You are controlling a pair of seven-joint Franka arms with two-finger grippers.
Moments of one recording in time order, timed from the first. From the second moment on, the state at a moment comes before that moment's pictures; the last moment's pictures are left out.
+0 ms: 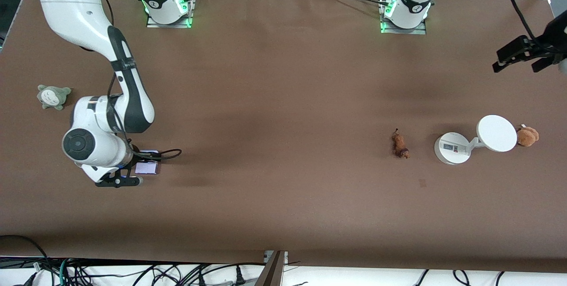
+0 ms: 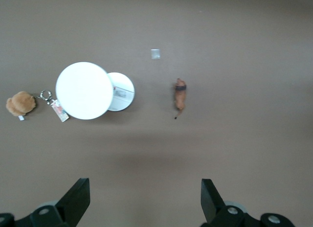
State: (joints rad) left arm 0.18 -0.04 -0.17 -1.57 -0.06 1.53 -0.04; right arm 0.21 0.68 -0.13 -1.44 0.01 2.00 0.05
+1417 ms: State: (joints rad) left arm -0.03 -0.01 0.09 -1.58 -0.06 1.50 -0.10; right arm 0.15 0.15 -0.07 -1.38 0.00 1.40 -0.04
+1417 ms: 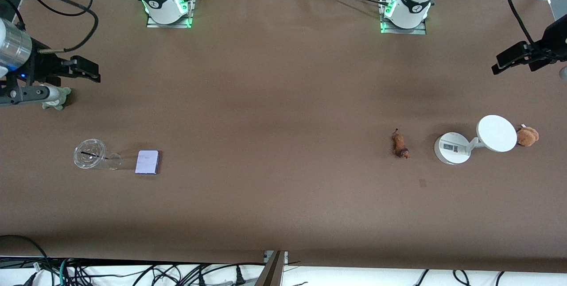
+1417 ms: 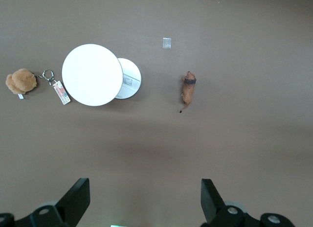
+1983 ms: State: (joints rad) left arm -0.04 0.00 0.04 -1.58 0.02 1.52 -0.11; right arm 0.11 0.10 -0.06 -1.42 0.00 1.40 -0.05
